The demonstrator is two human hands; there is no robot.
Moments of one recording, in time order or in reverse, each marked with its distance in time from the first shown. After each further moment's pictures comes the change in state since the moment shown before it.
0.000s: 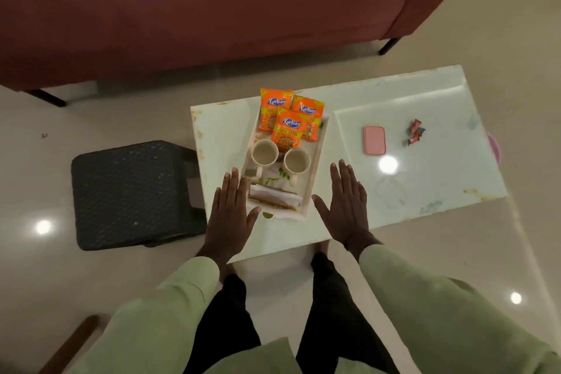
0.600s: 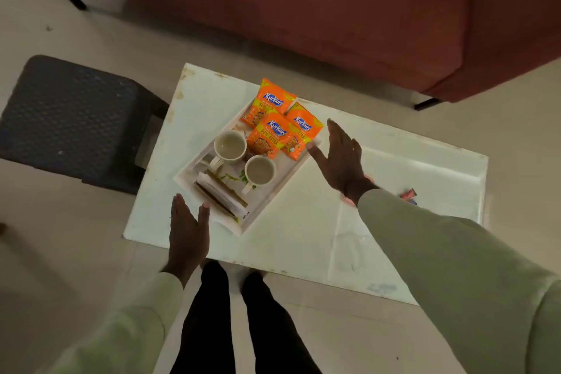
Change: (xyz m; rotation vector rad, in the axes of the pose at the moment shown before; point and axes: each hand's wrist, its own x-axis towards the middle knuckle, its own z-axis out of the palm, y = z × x) left_hand 0.022 0.116 0.108 -0.788 0.258 -0.939; right_hand 0.234 0.078 -0.043 0.034 -0.164 -0.401
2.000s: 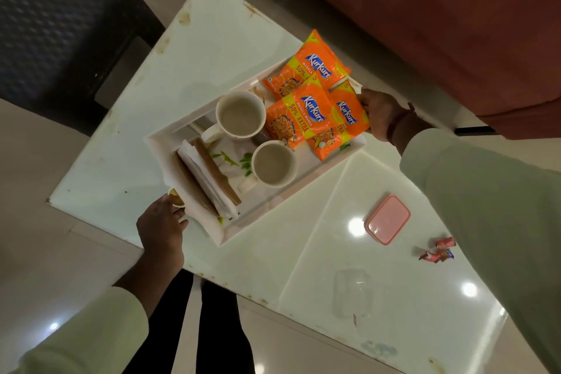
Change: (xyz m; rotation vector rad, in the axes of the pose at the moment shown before) left_hand 0.053 -0.038 0.081 -1.020 0.229 -0.577; right_hand 0.203 0.047 0.078 0.583 -0.397 0.599
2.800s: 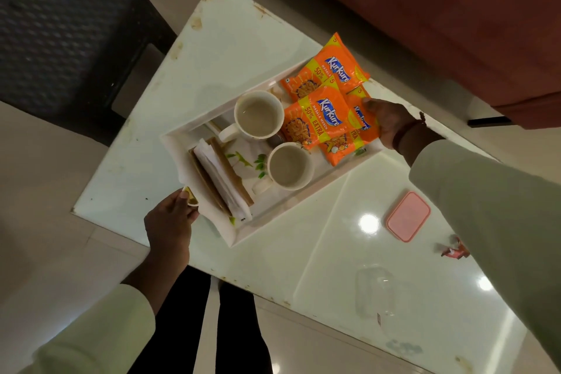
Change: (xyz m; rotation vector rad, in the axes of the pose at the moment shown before) left_hand 0.026 0.010 -0.010 -0.031 0.009 0.130; right_hand -0.011 0.021 0.017 0.162 -0.003 -0.063
